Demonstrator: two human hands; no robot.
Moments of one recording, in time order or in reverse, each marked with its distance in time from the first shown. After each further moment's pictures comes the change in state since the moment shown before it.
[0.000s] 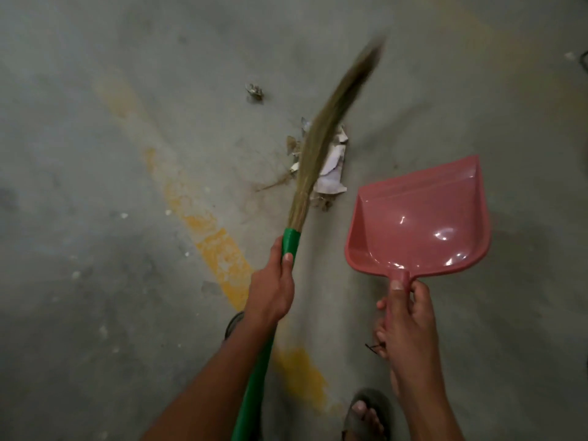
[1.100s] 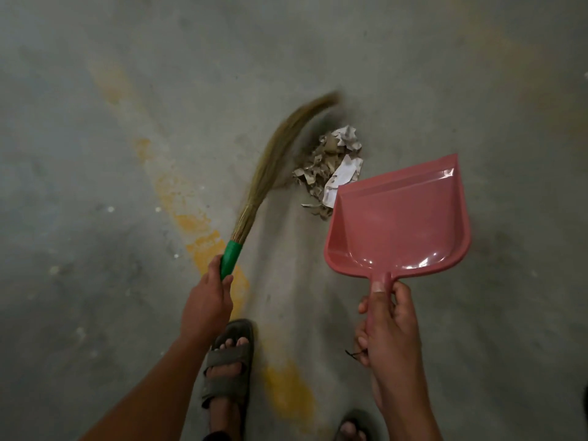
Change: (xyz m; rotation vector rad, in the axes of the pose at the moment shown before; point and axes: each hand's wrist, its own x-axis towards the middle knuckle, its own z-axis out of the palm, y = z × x) left_hand 0.048 -0.123 -0.033 0.272 0.163 0.023; right_hand 0.022 -0.018 0.043 -0.018 -0.087 0.032
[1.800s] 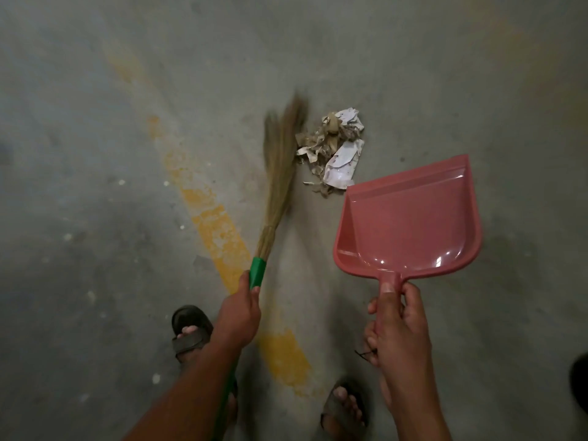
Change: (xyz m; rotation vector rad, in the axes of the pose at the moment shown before) left_hand -0.101 0.027 0.041 -0.123 -0.246 -0.188; right_hand -0.045 0.029 -0.054 -0.035 -0.015 -0.019
